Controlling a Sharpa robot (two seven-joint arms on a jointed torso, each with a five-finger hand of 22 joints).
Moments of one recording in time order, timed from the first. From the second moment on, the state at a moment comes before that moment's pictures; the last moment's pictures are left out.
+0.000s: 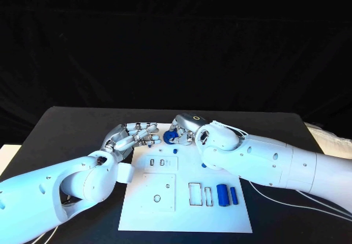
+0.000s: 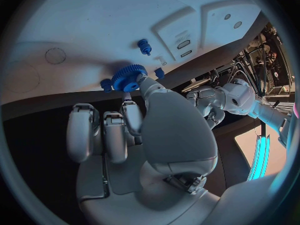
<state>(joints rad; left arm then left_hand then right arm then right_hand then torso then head) 1.13 -0.89 -0.01 1.70 0.01 -0.39 0.44 1.44 -0.05 0.13 0.11 0.15 1.00 0.21 0.10 0.07 1.09 0.16 0.07 0.07 1.15 0.11 0.14 0.17 0.17 1.07 0.21 0.15 0.07 1.18 -0.54 0.03 1.39 -1.66 -0.33 -0.37 1.37 -0.09 0.27 0.18 0.16 1.08 0.12 0.07 0.07 1.41 0.02 1.22 1.28 1.46 -0.04 1.53 1.31 0.08 1.41 0.06 1.42 1.23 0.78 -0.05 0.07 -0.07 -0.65</state>
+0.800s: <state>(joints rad) 1.13 -0.89 -0.01 1.70 0.01 -0.38 0.44 1.44 -0.05 0.14 0.11 0.15 1.00 0.21 0.10 0.07 1.09 0.16 0.07 0.07 1.15 0.11 0.14 0.17 0.17 1.07 0.21 0.15 0.07 1.18 -0.54 0.02 1.37 -1.66 -0.33 -0.39 1.31 -0.14 0.23 0.22 0.14 0.94 0.15 0.06 0.07 1.33 0.06 1.06 1.17 1.47 -0.02 1.53 1.31 0.08 1.41 0.08 1.42 1.21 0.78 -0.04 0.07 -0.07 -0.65</state>
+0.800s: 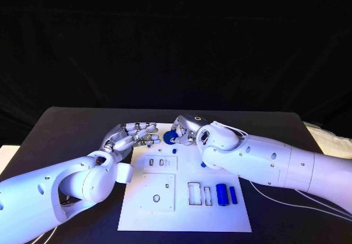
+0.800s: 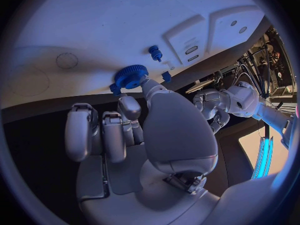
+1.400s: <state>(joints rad) 1.13 -0.90 -0.01 1.69 0.01 -0.38 0.44 1.44 -0.05 0.13 0.10 0.15 1.00 0.21 0.10 0.07 1.09 0.16 0.07 0.07 1.15 0.11 0.14 0.17 0.17 1.07 0.21 0.15 0.07 1.19 -0.87 0.05 1.54 -1.48 -0.42 -0.22 1.37 -0.13 0.25 0.19 0.15 0.98 0.14 0.07 0.07 1.36 0.05 1.13 1.23 1.47 -0.02 1.54 1.31 0.08 1.41 0.08 1.42 1.24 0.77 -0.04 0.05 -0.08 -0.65</state>
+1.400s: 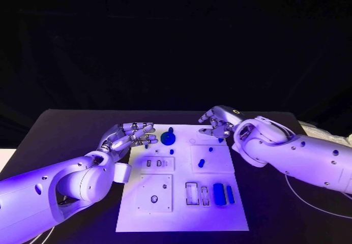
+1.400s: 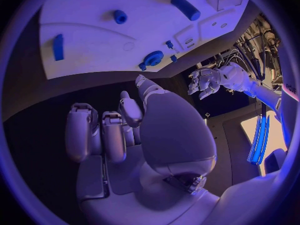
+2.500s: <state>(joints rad) 1.13 -0.89 -0.01 1.67 0.01 -0.37 0.44 1.44 -0.04 0.13 0.10 0.15 1.00 0.21 0.10 0.07 1.09 0.16 0.07 0.07 1.15 0.11 0.14 0.17 0.17 1.08 0.21 0.15 0.07 1.11 -0.93 0.05 1.35 -1.29 -0.38 0.08 1.39 -0.15 0.23 0.17 0.16 0.98 0.15 0.07 0.07 1.36 0.06 1.12 1.22 1.47 -0.02 1.54 1.31 0.08 1.41 0.09 1.42 1.24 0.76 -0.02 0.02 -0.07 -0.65</state>
